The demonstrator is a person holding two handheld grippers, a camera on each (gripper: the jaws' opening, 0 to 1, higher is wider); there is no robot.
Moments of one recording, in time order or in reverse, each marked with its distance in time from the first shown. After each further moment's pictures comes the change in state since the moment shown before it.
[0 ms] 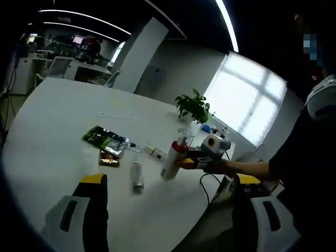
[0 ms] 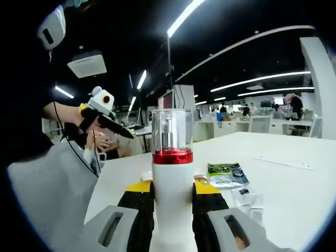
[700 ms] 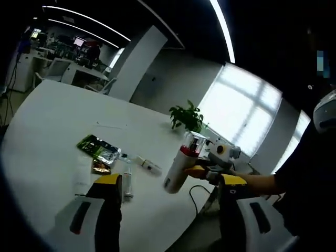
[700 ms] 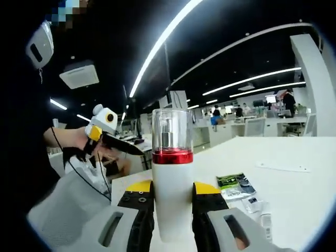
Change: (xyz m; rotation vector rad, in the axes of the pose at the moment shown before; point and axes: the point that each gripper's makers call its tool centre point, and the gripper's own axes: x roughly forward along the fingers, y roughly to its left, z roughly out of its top) left arm -0.012 -0.018 0.026 -0.030 -0.078 -0.047; right arm -0.010 0.045 0.058 0.073 -0.052 -0.060
